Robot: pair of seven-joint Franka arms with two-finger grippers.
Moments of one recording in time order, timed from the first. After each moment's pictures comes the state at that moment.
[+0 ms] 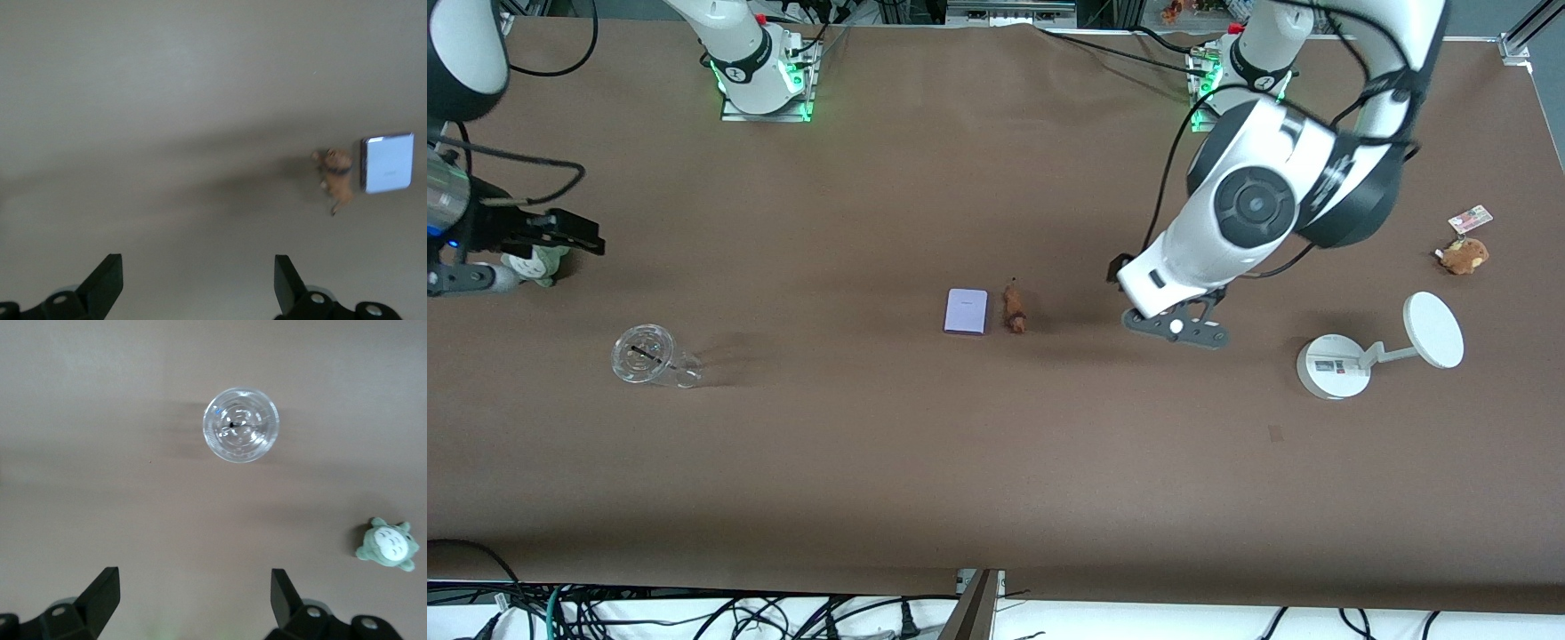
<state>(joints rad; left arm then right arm) -0.29 0.46 -0.21 -1.49 -0.01 1.82 -0.31 0.02 0.16 -0.04 -1.59 0.00 1.60 -0.10</state>
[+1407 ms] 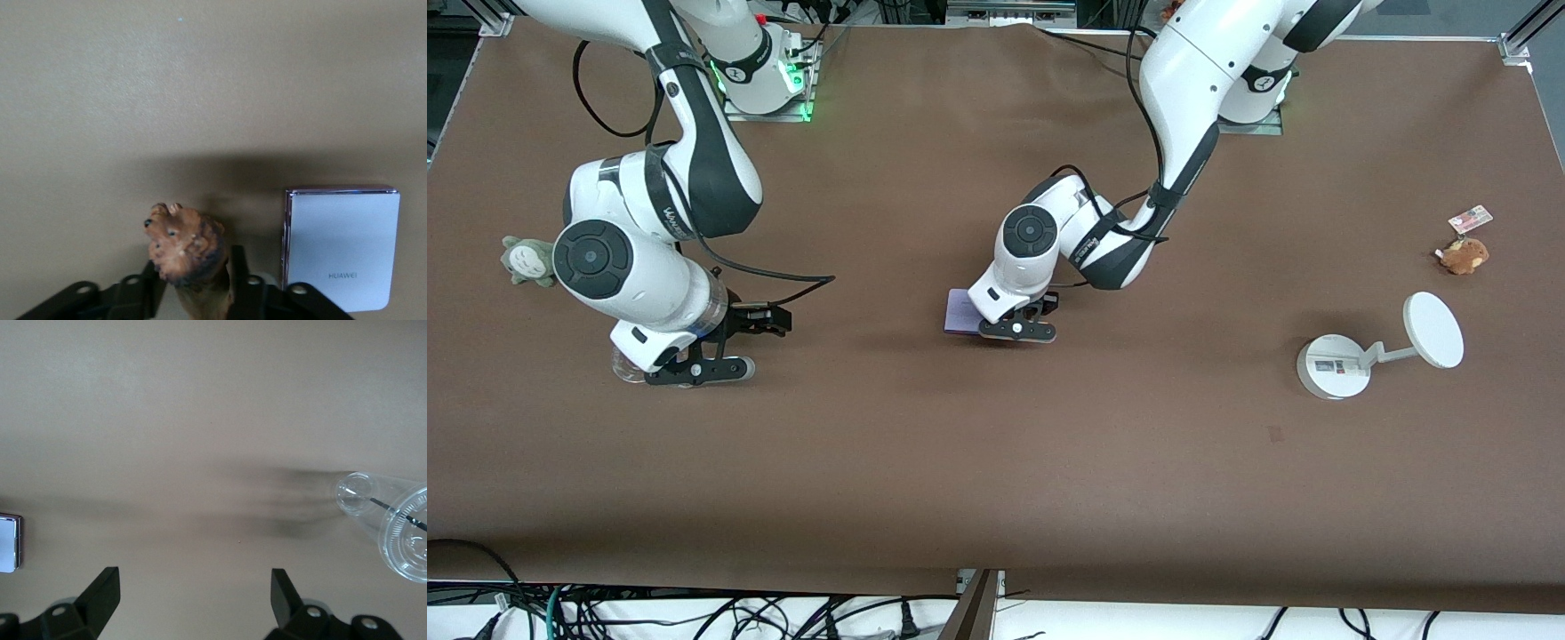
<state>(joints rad) -0.57 0.80 -0.20 -1.50 0.10 2.28 -0.72 0.29 0.42 -0.04 -1.57 0.01 1.91 0.16</state>
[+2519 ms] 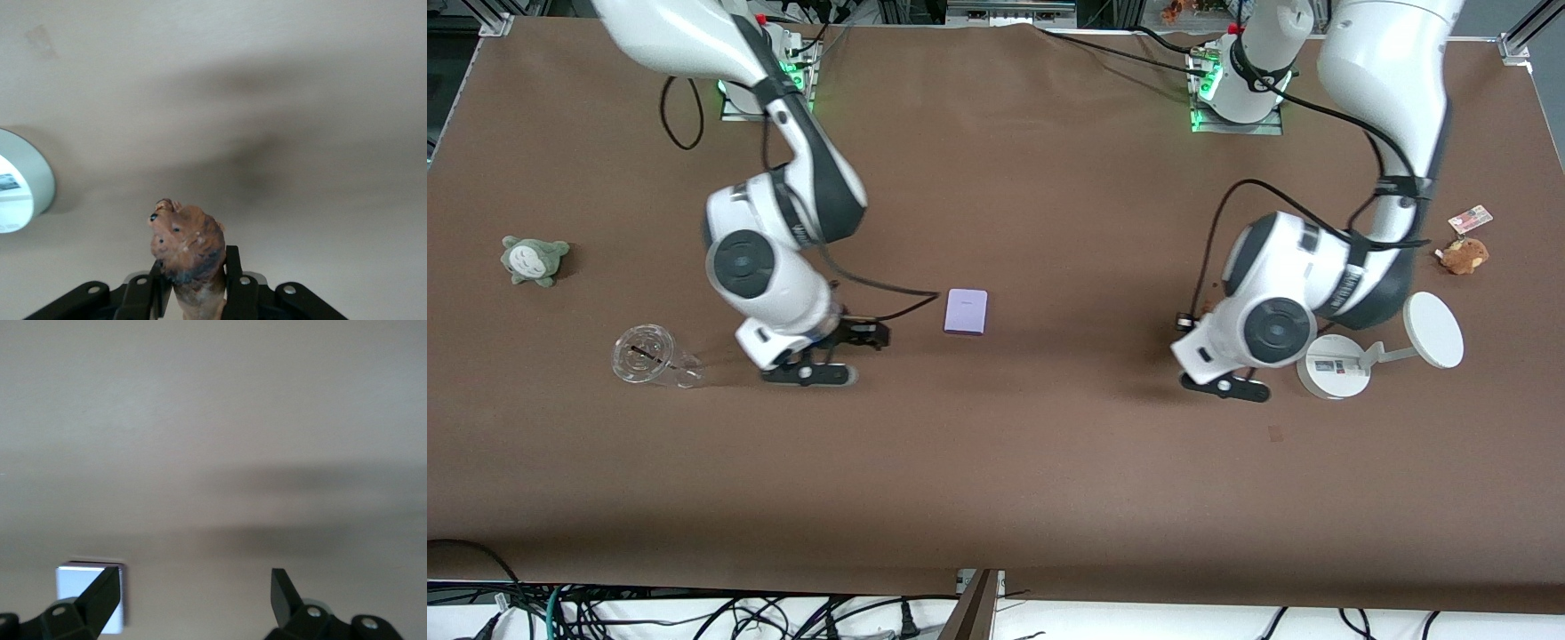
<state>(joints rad) -0.12 0.58 -0.17 -1.54 0.13 1.78 -0.14 0.50 0.57 -0.03 -1.57 0.08 2.16 0.49</state>
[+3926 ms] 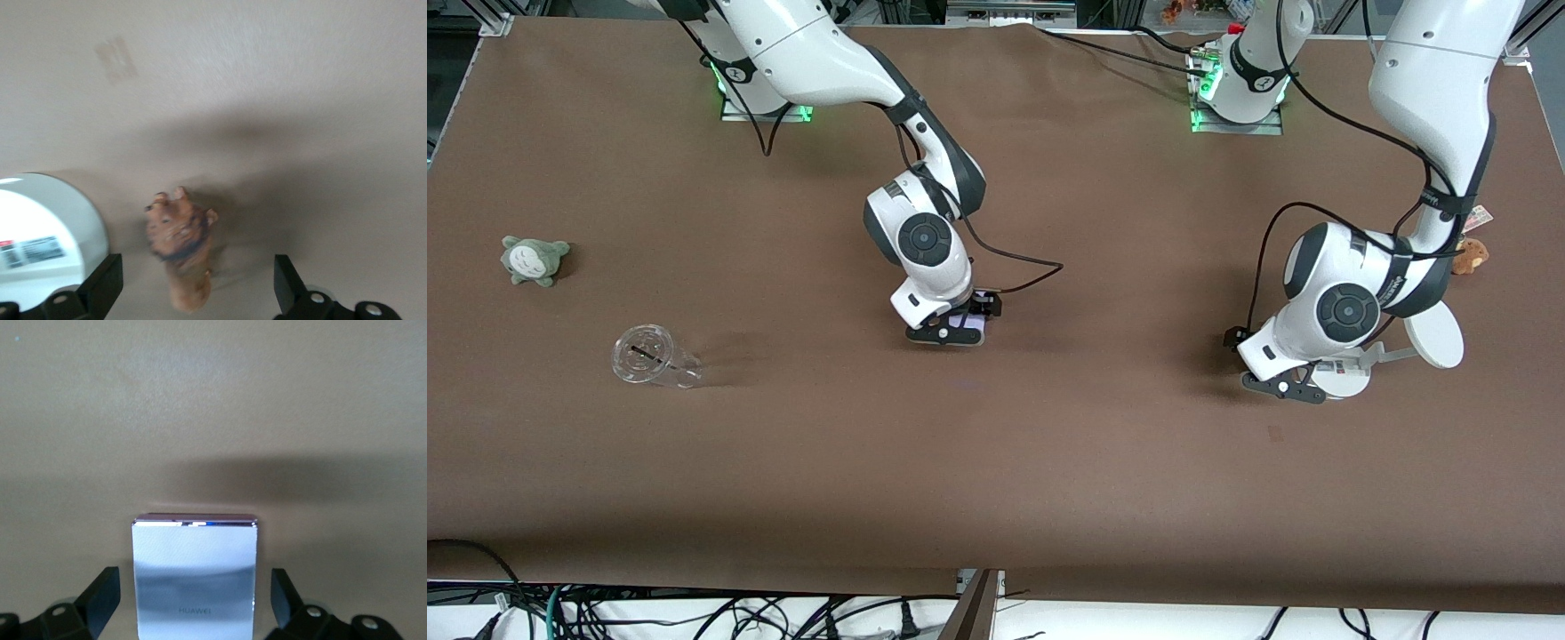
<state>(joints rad) 0.06 0.52 -0.19 -1.86 0.25 2.21 -0.05 0.73 0.77 -0.03 -1.57 0.12 2.35 0.69</state>
